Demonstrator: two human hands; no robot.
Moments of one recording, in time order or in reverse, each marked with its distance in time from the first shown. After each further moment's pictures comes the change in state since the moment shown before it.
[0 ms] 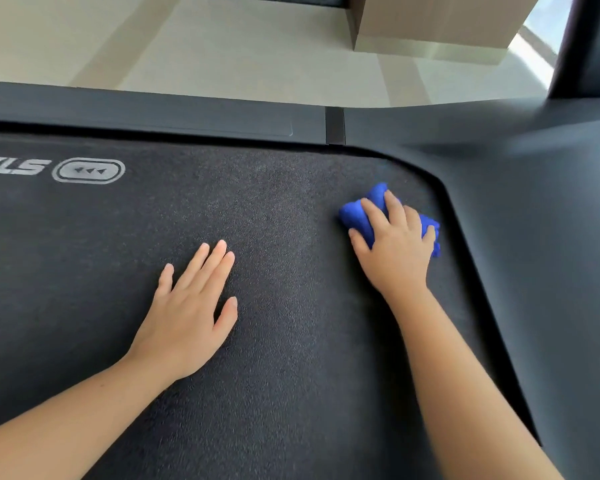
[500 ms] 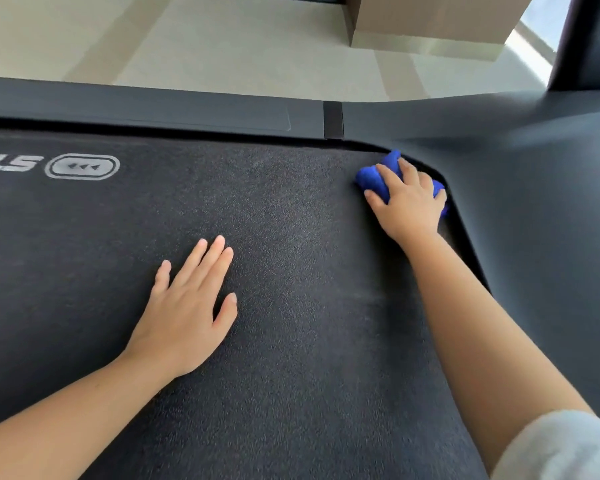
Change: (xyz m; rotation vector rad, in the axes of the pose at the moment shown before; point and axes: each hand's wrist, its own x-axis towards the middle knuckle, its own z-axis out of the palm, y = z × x) left_hand 0.000 0.001 0.000 -0.006 -0.012 -0.013; right_hand 0.060 0.021 0.001 -0.046 -0.195 0.095
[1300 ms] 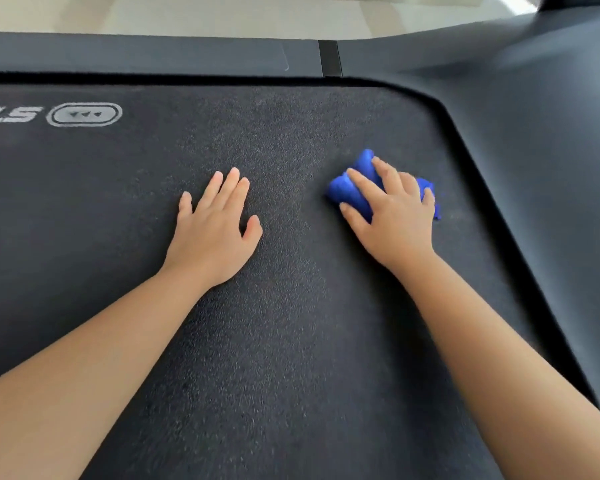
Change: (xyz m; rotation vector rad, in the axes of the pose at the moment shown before) left_hand 0.001 0.003 -0.002 0.005 -0.029 -0.008; right_hand -0.150 -0.036 0.004 0.020 0.119 -0.142
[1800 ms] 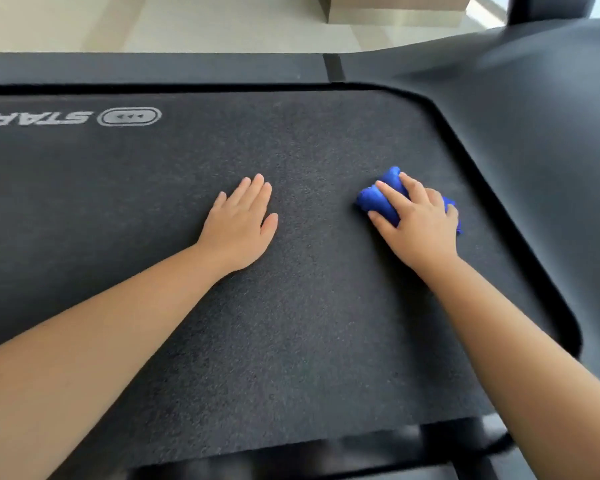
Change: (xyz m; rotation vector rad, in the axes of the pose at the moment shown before) left_hand -0.038 -0.016 -0.008 0.034 -0.081 0.129; right_hand -0.064 -0.008 -0.022 -0.030 -0.017 0.130
